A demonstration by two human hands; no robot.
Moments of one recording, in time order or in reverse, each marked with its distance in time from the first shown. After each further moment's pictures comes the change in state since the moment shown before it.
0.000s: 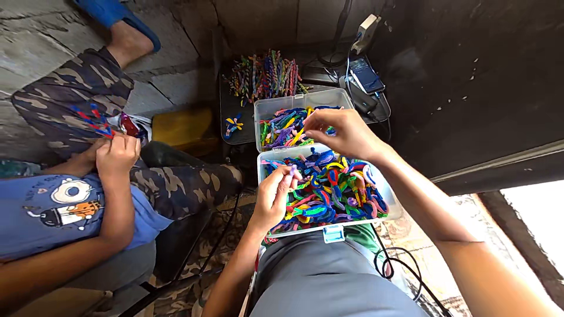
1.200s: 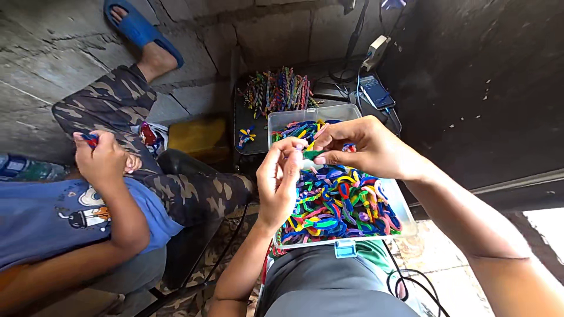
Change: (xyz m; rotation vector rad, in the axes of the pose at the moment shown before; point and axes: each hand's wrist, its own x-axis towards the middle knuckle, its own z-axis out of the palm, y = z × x) left_hand 0.058 0.049 -0.002 -0.091 0.224 0.032; right_hand 0.019 -0.052 -0.026 0.326 -0.088 -0.009
